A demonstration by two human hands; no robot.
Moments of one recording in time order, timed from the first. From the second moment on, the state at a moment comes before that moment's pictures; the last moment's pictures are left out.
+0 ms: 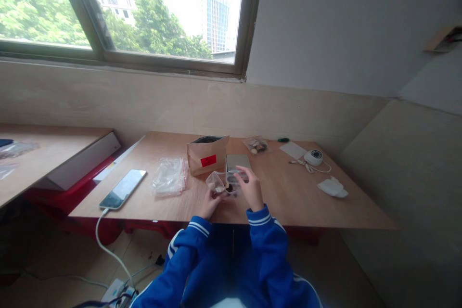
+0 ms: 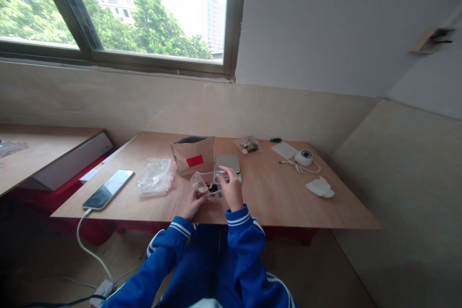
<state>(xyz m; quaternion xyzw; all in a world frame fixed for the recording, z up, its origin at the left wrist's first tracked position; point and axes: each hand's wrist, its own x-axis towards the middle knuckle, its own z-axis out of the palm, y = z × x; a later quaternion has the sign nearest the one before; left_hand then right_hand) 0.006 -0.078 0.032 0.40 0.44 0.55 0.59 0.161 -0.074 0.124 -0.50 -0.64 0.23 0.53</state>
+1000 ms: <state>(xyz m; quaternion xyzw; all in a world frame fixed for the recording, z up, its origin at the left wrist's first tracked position) -0.006 -0.048 0.009 0.43 0.46 0.60 0.49 0.121 -0.015 0.124 -0.39 -0.81 0.29 0.33</state>
